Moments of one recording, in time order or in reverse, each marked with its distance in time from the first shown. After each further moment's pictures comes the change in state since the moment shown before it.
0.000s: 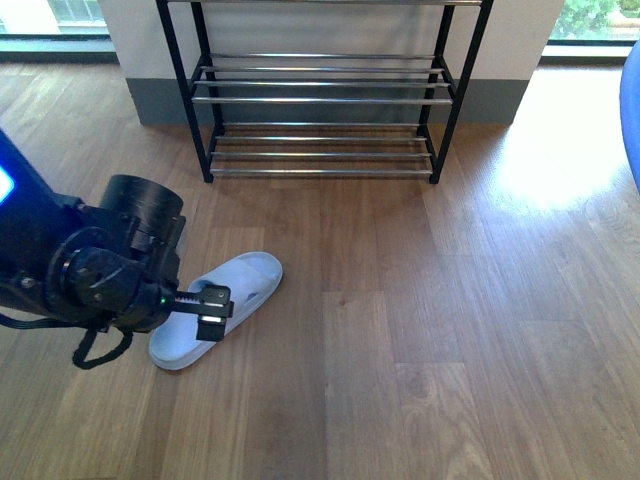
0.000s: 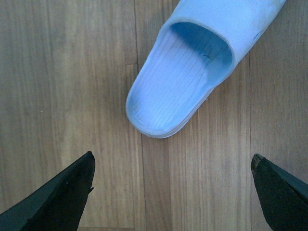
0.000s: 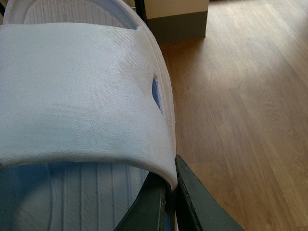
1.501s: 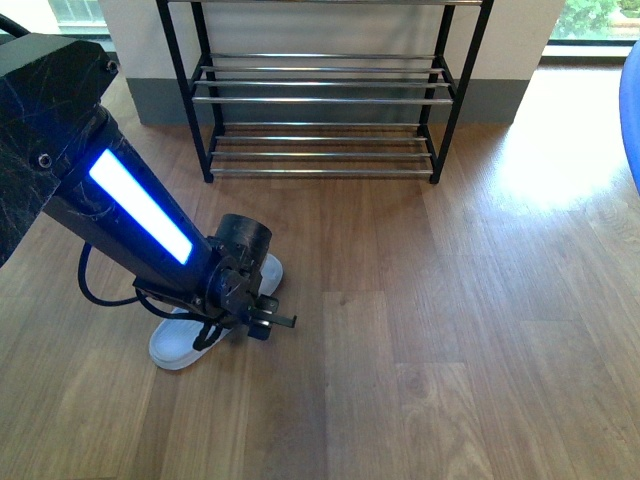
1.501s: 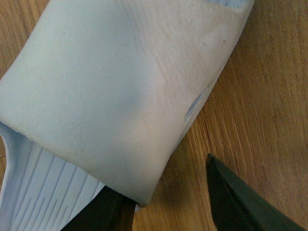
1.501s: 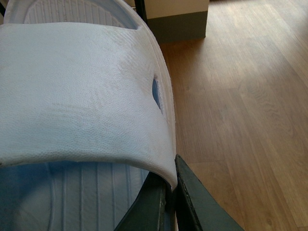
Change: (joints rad) left arm -0.089 0.510 0.695 -0.205 0.010 0.088; right arm 0.000 0.000 0.000 0.000 0.000 0.000
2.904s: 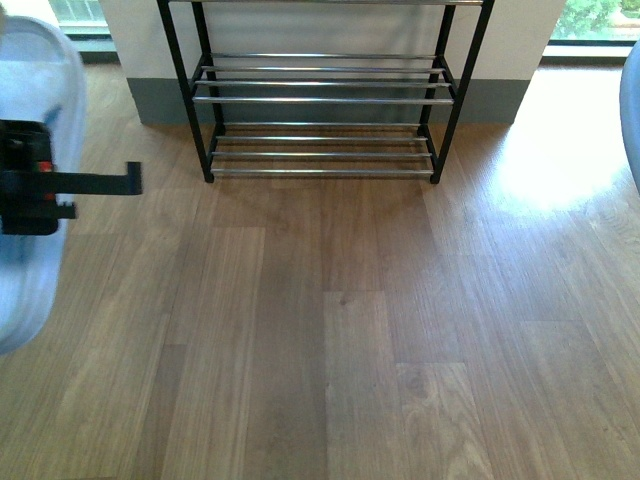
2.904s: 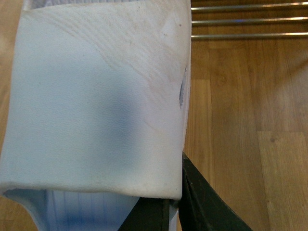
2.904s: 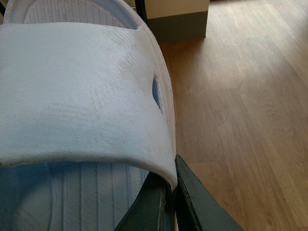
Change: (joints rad) left arm -0.018 -1.494 -1.291 0.282 -0.209 -0.137; right arm 0.000 0.000 0.000 0.000 0.000 0.000
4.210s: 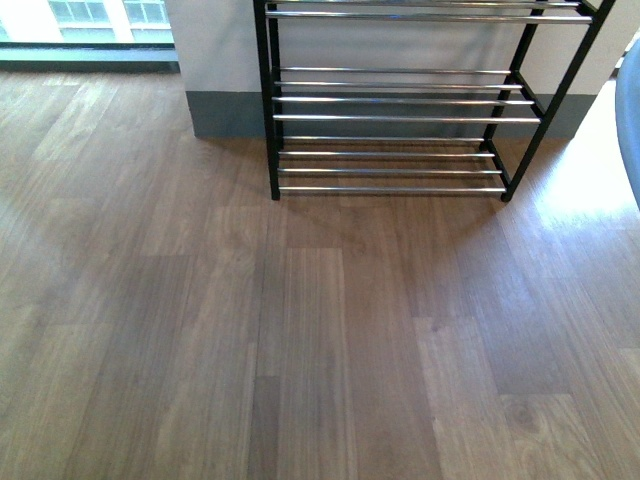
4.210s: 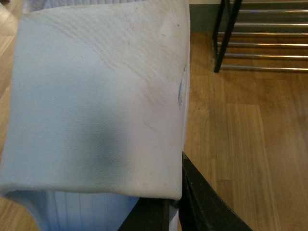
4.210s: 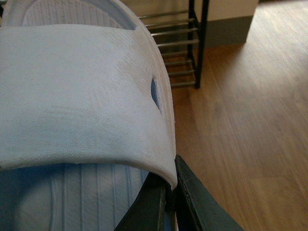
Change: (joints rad) left arm -0.051 -0.489 -0.203 -0.211 -0.068 -0.031; right arm 0.000 0.000 0.000 -0.001 -0.002 0.002
